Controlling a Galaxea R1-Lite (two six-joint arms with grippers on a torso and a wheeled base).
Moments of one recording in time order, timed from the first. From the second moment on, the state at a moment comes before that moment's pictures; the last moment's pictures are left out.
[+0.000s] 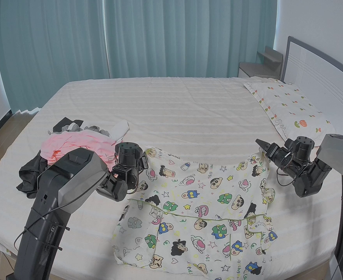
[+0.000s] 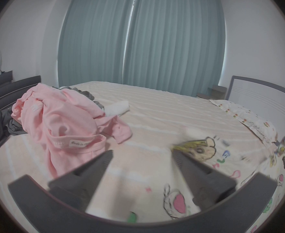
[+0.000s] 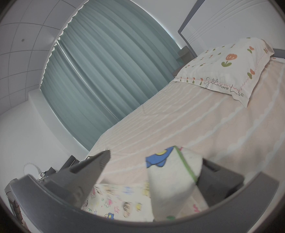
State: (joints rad) left arm -0.33 2.72 -1.60 -0.81 0.42 -0.29; right arm 0.01 2.46 -1.02 -1.32 0.20 0.63
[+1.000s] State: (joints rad) left arm -0.28 2.48 -1.18 -0.81 0.36 -0.56; right arm -0.05 2.41 -1.07 -1.20 0.11 0.86
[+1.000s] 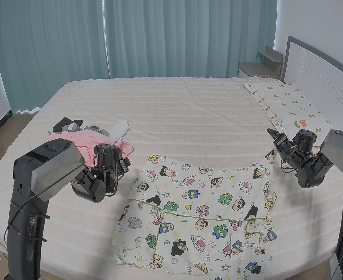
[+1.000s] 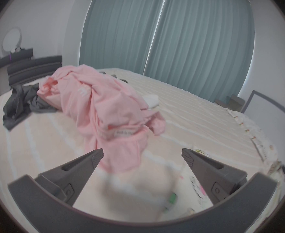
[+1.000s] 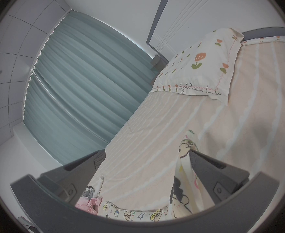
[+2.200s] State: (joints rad) left arm -0.60 2.12 -0.62 -0.81 0.15 -0.97; right arm -0.10 2.14 -0.55 -1.32 0.24 1.05
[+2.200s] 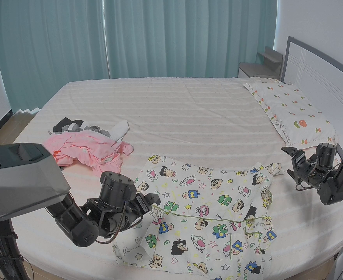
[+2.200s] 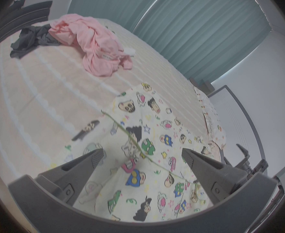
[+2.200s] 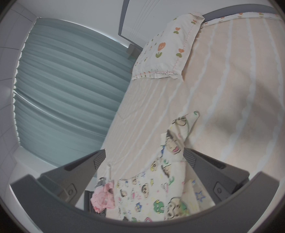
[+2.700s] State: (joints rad) left arm -0.75 2.10 -0.42 -0.81 0.09 -1.08; right arm -0.09 2.16 -0.34 -1.55 0.32 1.09
